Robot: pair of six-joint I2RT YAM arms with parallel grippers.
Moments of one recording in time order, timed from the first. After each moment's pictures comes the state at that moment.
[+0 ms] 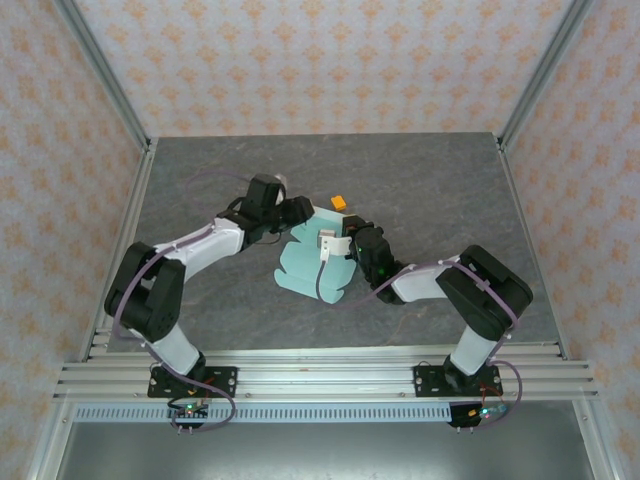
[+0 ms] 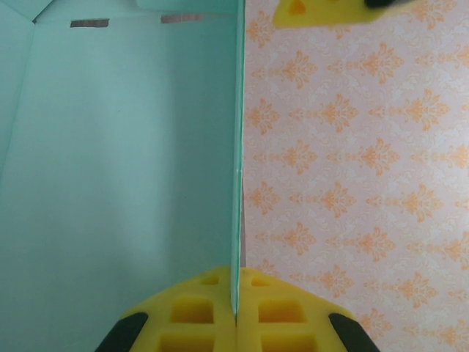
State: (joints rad) left arm -0.41 1.58 1.00 -0.11 0.16 -0.77; right arm 0.73 1.69 0.62 0.81 0.37 -1.35
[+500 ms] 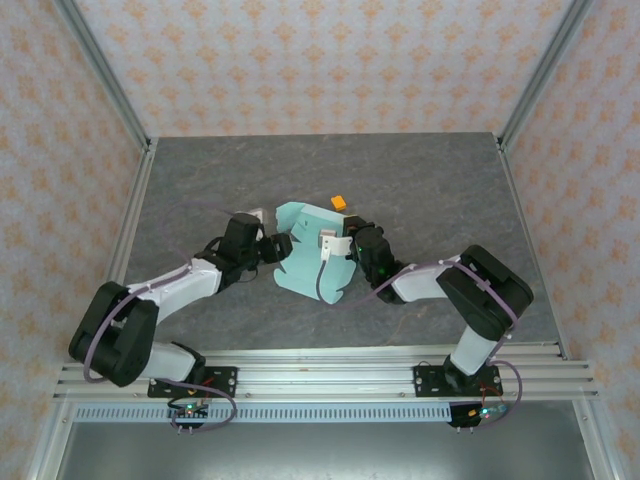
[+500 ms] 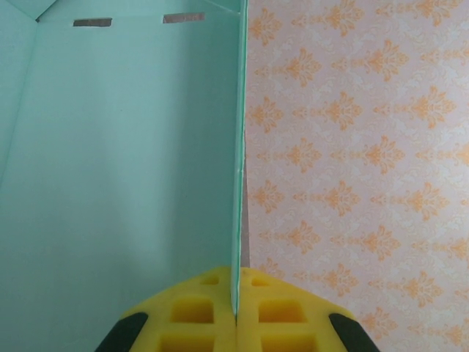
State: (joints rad) left arm -0.40 1.40 0.64 0.01 0.11 -0.61; right arm 0.72 1.69 0.62 0.78 0.37 -1.32
